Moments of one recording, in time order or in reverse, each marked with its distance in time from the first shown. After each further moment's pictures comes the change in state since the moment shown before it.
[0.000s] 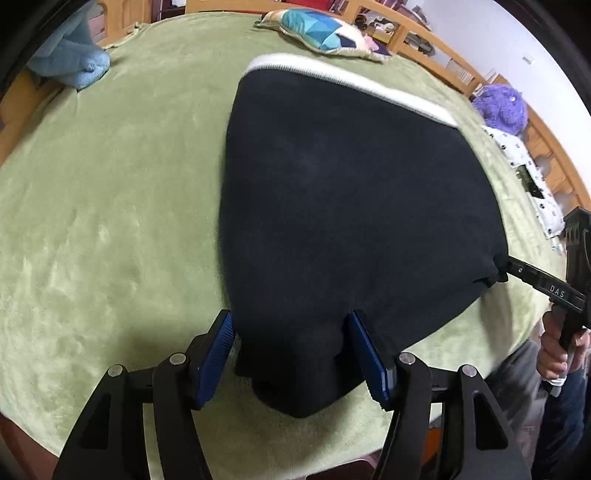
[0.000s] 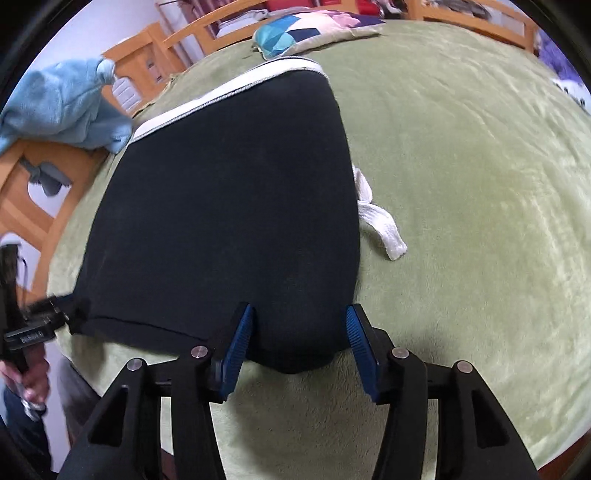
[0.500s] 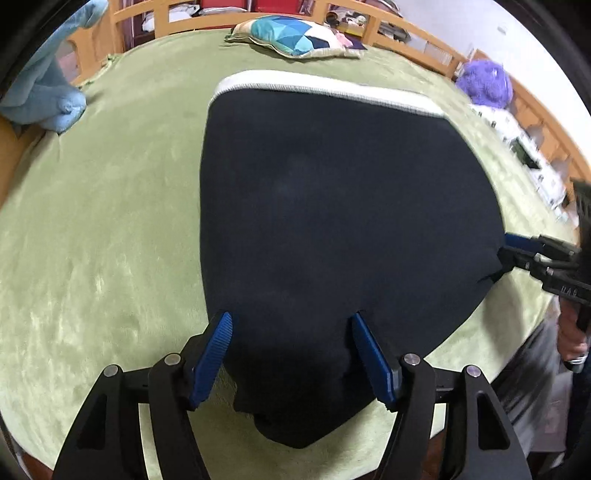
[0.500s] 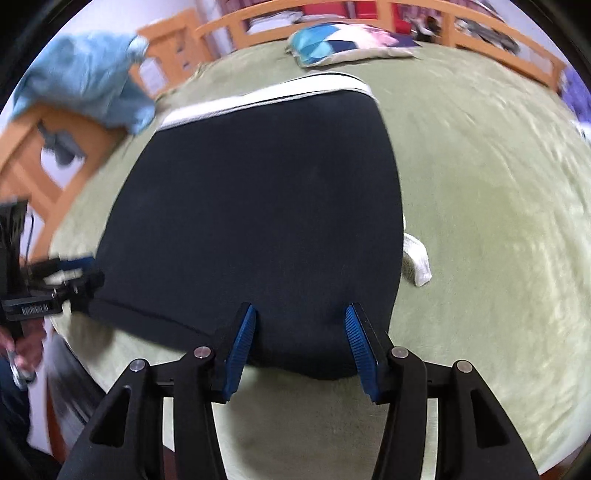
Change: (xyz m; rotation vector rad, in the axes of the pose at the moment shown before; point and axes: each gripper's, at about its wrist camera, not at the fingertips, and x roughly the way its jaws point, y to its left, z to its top) left arm 0.005 -0.011 0.024 0.102 -0.023 0.016; right arm -0.010 0.035 0.000 -0.209 0.004 -0.040
